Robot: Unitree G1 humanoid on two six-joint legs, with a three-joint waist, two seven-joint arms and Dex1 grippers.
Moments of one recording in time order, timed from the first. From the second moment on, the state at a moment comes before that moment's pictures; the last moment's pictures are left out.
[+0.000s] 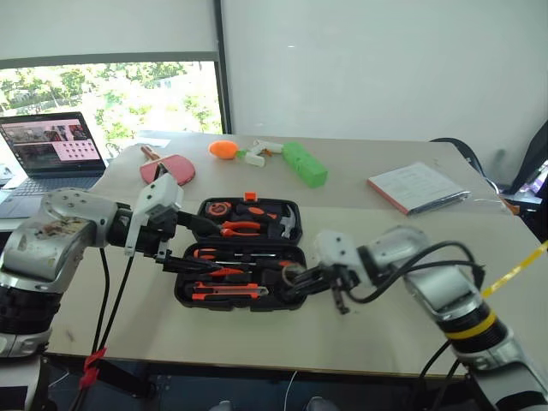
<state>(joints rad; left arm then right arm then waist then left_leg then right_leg) -0.67 0.99 -0.03 -0.14 -0.51 0.66 -1.41 -0.66 -0.63 0.39 -0.27 0.20 0.54 1.25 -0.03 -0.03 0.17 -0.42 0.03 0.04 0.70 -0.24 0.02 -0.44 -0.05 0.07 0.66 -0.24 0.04</state>
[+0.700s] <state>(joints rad) -0.67 0.99 -0.04 -0.15 -0.51 0.66 -1.42 -0.66 -0.61 0.46 -0.19 0.10 0.57 1.15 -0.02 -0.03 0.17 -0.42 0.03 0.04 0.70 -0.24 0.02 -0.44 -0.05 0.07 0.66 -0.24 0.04</state>
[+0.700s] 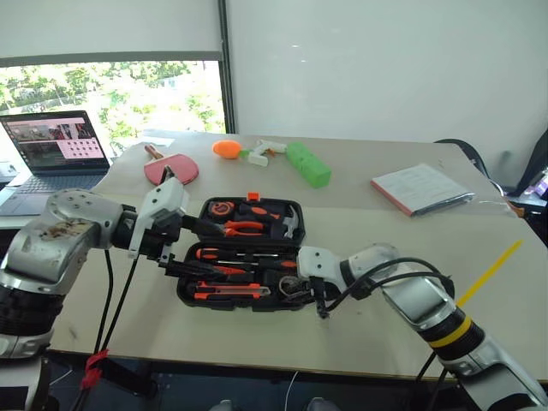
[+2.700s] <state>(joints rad) -0.33 0.95 -0.08 0.03 -0.19 0.45 -1.31 -0.29 -0.77 0.22 -0.38 0.19 0.63 1.06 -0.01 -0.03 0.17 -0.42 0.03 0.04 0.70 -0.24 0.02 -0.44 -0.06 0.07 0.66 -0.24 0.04</state>
